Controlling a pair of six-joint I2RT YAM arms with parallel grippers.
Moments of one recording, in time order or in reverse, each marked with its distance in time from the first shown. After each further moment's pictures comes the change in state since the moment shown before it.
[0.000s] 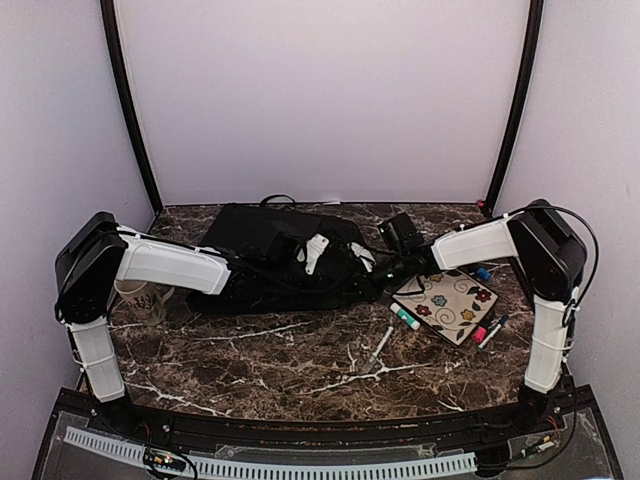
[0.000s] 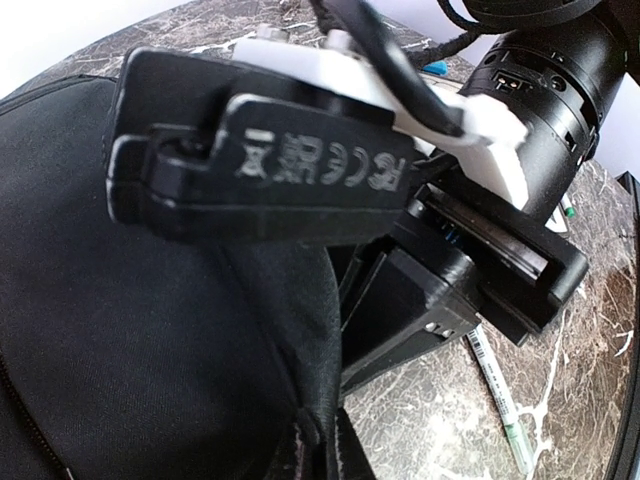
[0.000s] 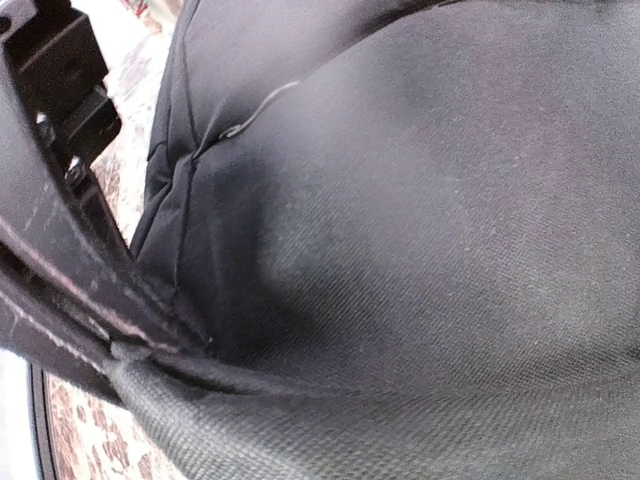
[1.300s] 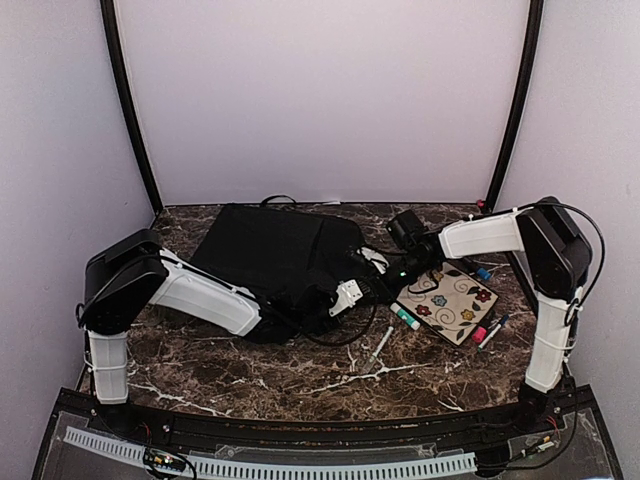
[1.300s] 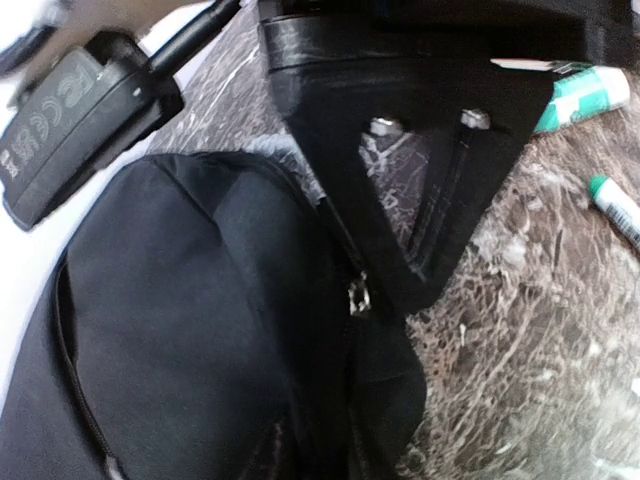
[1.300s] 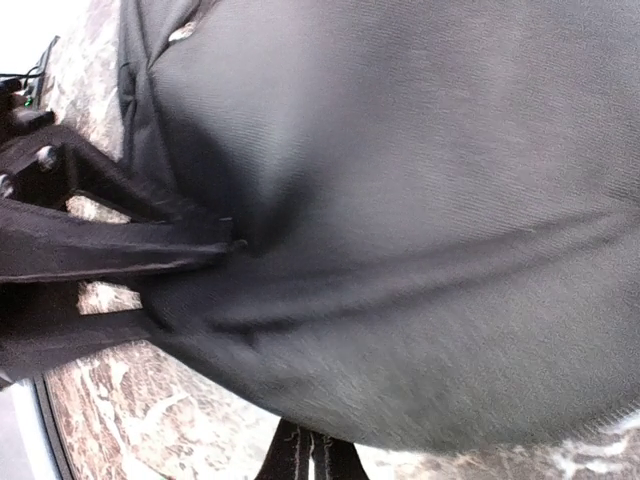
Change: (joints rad) left arm -0.207 0.150 -0.036 0.188 -0.569 0.543; right arm -0.053 -0.016 0.054 -0.327 0.044 -0.124
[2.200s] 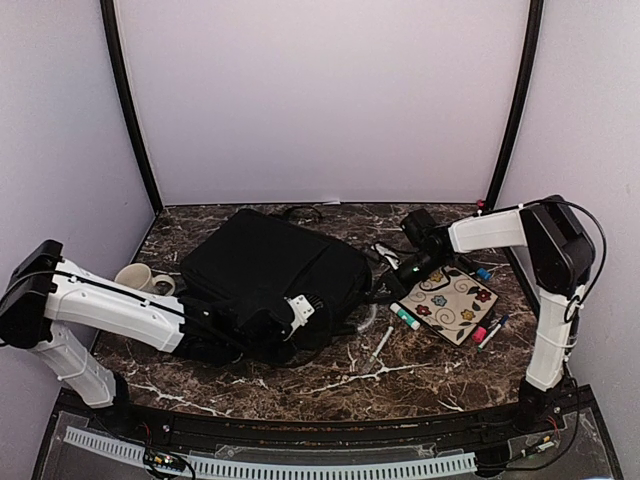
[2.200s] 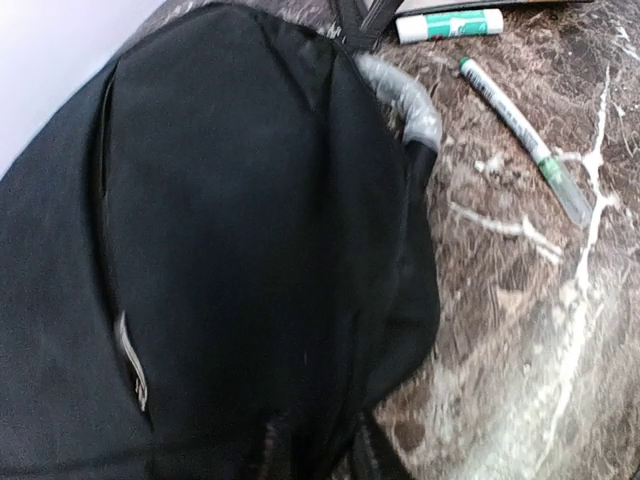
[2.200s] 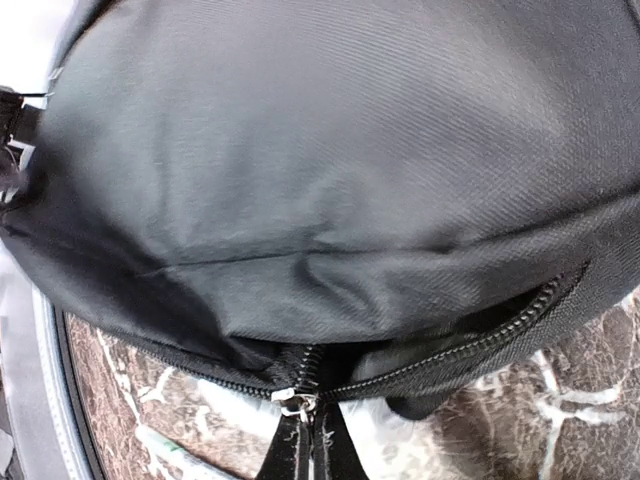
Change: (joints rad) left arm -0.127 -0.464 -0.288 -0.397 -0.029 -0.435; right arm -0.100 0.011 0.003 -0.079 -0.085 -0.018
